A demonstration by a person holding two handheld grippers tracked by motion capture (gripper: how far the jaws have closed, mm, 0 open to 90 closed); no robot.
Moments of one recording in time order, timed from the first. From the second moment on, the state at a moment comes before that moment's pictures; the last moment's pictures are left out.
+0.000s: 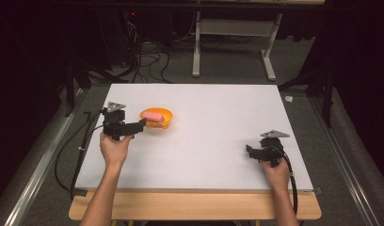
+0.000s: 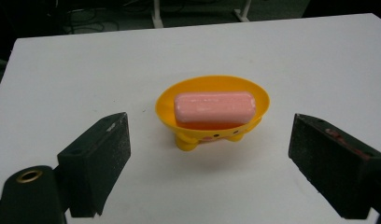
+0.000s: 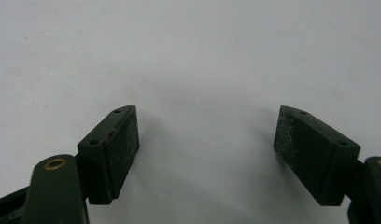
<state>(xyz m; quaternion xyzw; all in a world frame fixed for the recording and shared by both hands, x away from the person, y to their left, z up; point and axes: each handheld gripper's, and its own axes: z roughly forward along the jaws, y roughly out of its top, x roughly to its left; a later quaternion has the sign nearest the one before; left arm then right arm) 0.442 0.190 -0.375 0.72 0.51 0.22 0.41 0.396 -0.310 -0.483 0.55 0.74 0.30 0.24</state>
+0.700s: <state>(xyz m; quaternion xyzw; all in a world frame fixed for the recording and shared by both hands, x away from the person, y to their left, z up) 0.419 0.198 -0.380 0.72 0.51 0.21 0.42 0.396 -0.310 -0.483 0.55 0.74 0.30 0.24</state>
